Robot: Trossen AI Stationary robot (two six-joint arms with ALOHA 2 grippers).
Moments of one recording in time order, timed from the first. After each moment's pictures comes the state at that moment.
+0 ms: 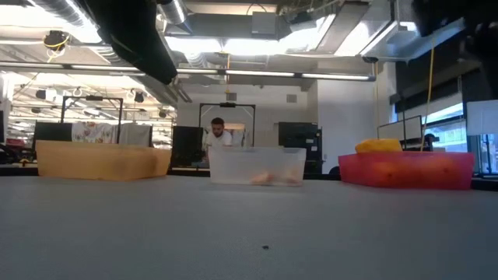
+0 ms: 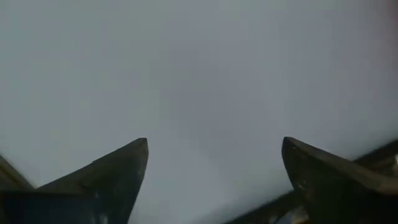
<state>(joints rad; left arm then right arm) -0.38 1.34 0.94 -0.61 -0.65 -0.57 0.51 1.37 1.13 -1.25 -0.01 1.08</state>
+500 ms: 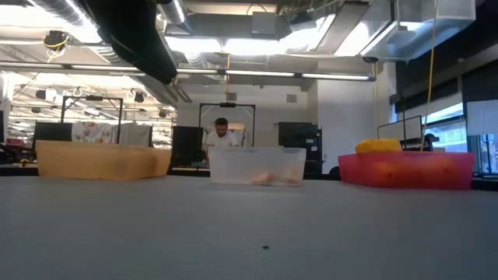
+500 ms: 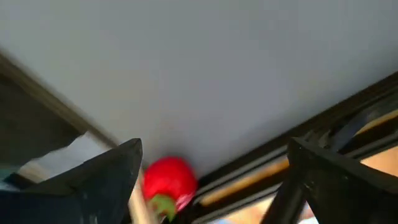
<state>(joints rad) -0.38 1.34 0.94 -0.61 -0.65 -0.57 0.73 1.38 1.12 -1.19 -0.26 1.46</state>
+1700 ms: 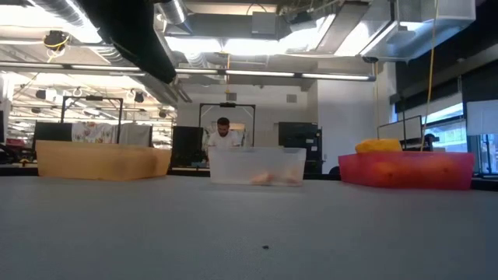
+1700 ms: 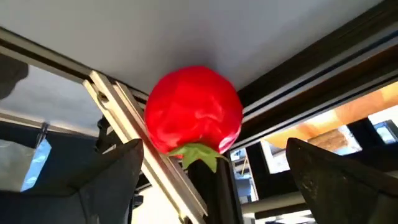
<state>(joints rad) -0.38 1.34 0.94 -0.61 -0.65 -0.51 0.92 1.74 1.12 -0.92 -0.69 1.74</state>
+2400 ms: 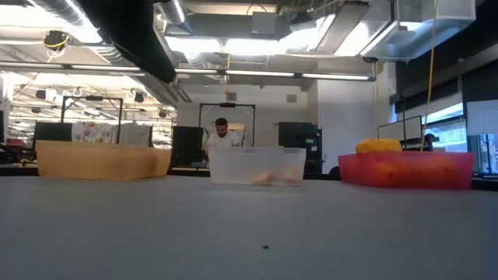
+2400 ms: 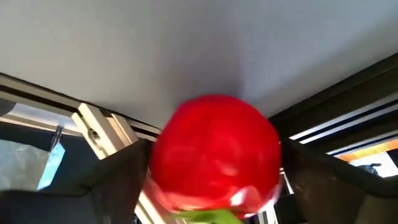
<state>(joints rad) -0.38 1.34 0.94 -0.61 -0.65 -0.51 0.98 1.77 1.00 -0.64 -0.67 1.86</state>
